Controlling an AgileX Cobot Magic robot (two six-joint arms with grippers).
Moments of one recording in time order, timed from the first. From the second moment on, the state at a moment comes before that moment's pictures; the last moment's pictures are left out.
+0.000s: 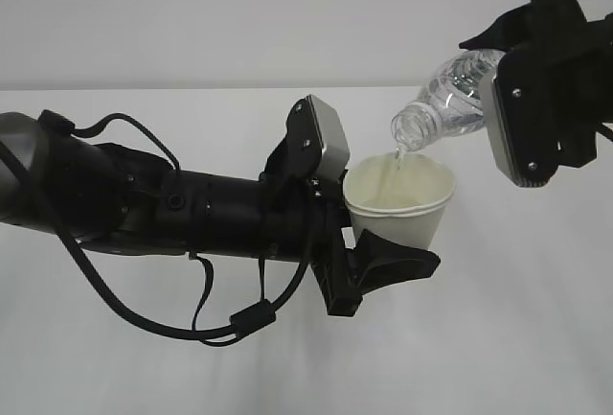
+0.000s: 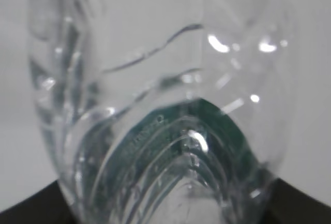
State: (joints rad) left arm -0.66 1.99 -0.99 1.07 -0.90 -0.64; right arm 0.28 1.35 -0.84 -1.84 -0.07 0.01
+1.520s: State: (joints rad) left arm -0.66 1.99 -0.99 1.07 -0.90 -0.64; right arm 0.28 1.35 -0.84 -1.84 -0.05 -0.02
